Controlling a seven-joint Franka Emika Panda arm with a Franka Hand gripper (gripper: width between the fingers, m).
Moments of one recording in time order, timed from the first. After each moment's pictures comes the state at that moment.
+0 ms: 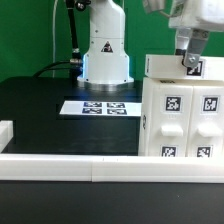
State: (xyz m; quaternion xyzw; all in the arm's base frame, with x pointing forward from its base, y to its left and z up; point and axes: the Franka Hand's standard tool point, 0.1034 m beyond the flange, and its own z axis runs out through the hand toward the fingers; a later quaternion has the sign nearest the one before) arm 0.614 0.075 0.159 0.78 0.62 -0.02 0.06
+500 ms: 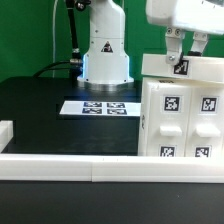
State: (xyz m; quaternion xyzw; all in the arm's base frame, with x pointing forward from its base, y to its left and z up) arm 0.608 0.077 0.157 0.93 0.37 0.00 0.05
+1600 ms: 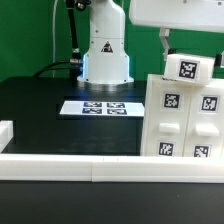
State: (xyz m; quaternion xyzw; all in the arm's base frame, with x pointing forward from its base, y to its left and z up) arm 0.606 0.091 0.158 0.98 -0.21 0.02 0.02
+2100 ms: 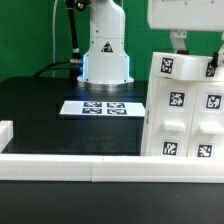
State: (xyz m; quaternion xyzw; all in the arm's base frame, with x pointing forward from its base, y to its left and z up) arm 0.608 0.101 0.158 0.84 -0.54 0.05 -0.02
